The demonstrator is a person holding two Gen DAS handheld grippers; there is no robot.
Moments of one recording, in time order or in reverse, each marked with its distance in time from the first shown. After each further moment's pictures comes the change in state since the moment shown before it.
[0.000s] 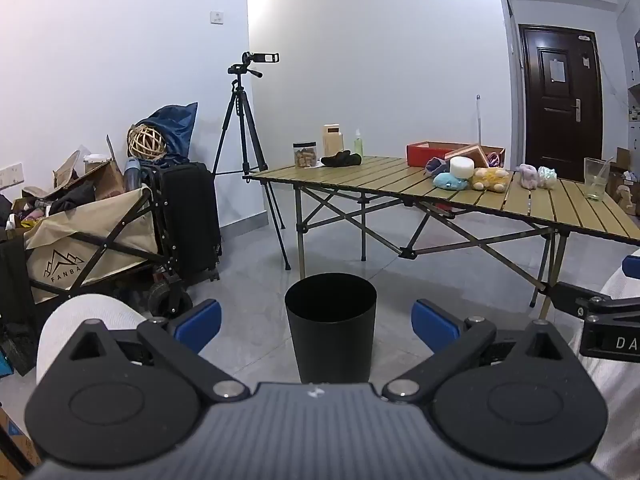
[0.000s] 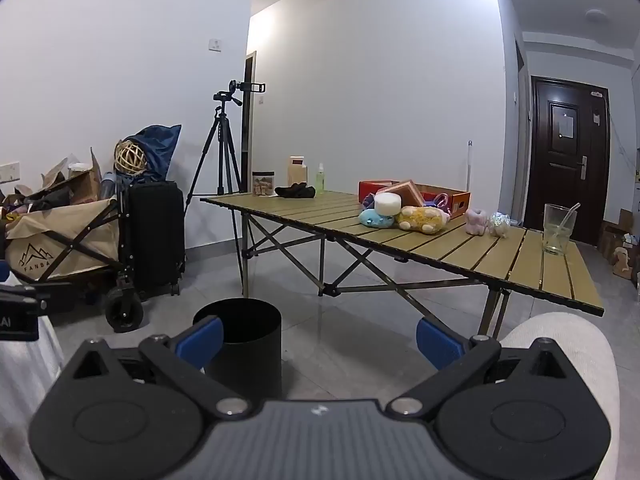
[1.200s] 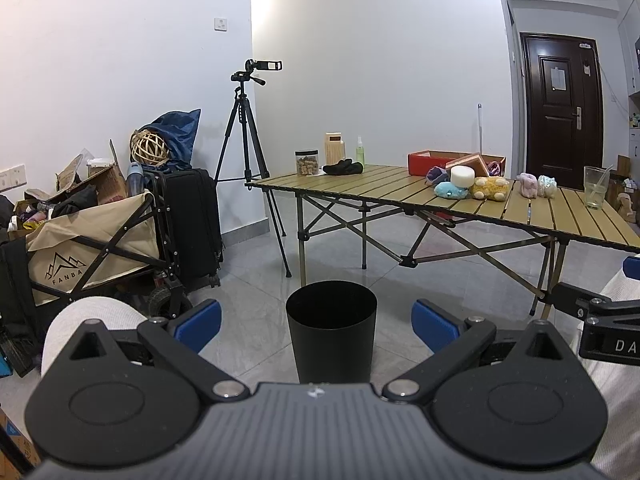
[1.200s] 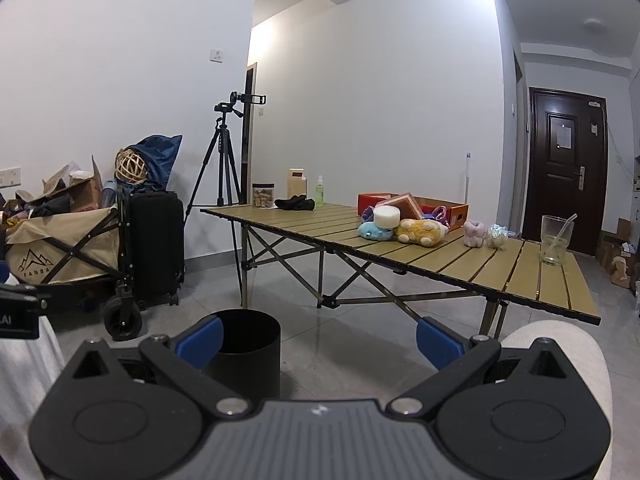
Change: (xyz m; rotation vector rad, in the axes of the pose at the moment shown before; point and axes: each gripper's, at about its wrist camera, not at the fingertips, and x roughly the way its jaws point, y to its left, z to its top) left arm -0.006 0.004 0.002 -0.020 -0.005 -0.011; right arm -0.008 0.003 -0.001 -0.007 -0.034 -0.006
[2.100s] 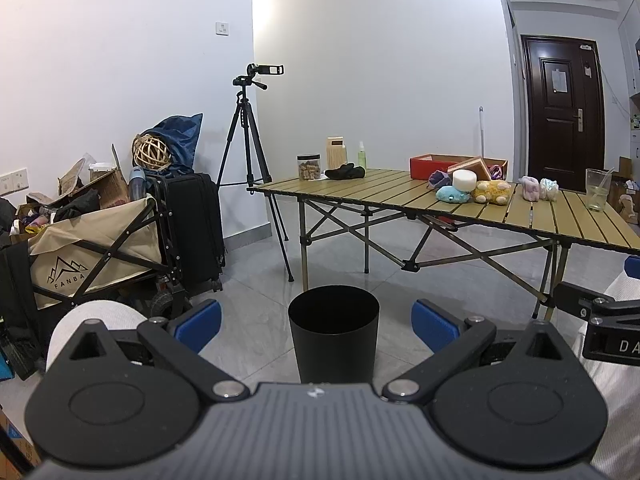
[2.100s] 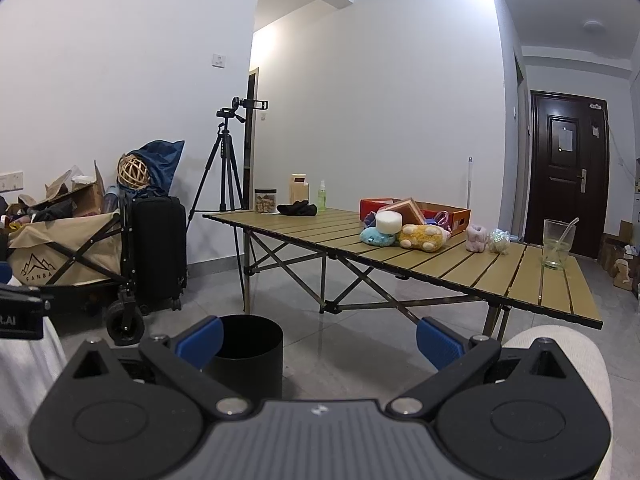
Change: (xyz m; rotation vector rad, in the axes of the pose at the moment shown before) left arm 0.002 -0.003 0.000 0.004 -0.014 0.009; right arm -0.002 -0.001 -0.001 0.003 -0.017 0.012
